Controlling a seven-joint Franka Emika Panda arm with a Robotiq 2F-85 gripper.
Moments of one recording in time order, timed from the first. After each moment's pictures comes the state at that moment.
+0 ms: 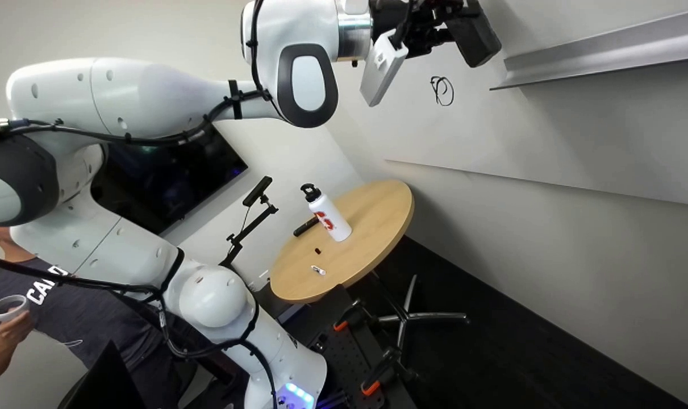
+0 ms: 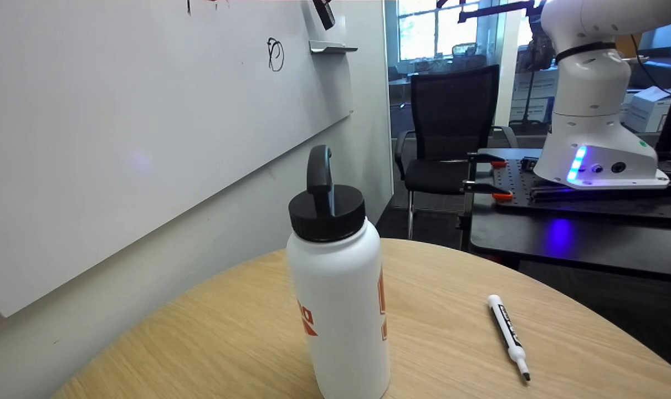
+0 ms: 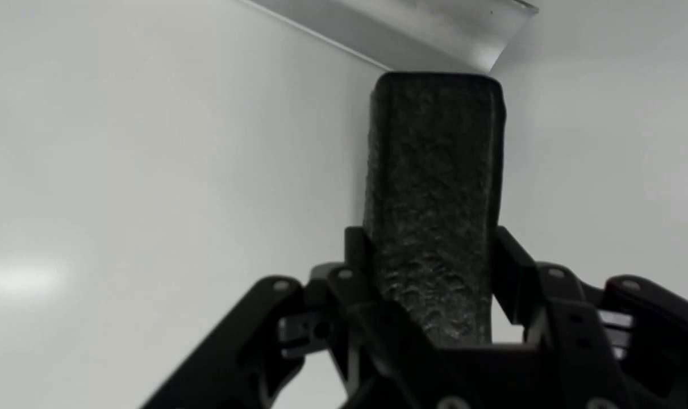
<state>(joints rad) 0.52 -0.25 -0.77 -2.32 -0.22 3.22 -0.47</state>
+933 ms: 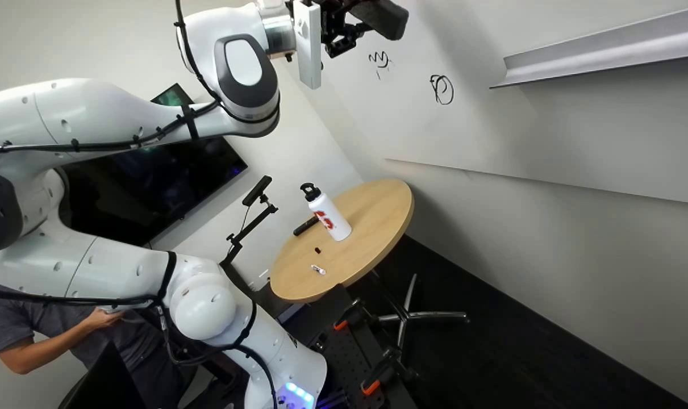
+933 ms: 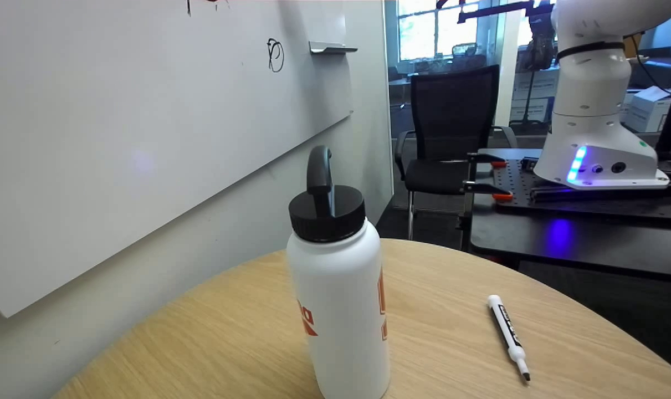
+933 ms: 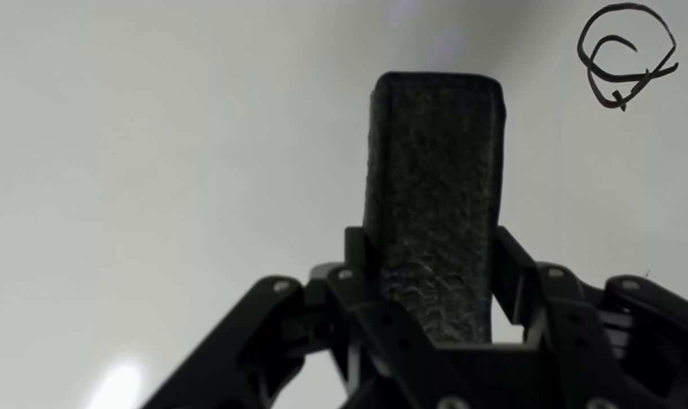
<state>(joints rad) 0.26 -0.48 -0.36 -2.43 -0.52 3.21 -0.47</state>
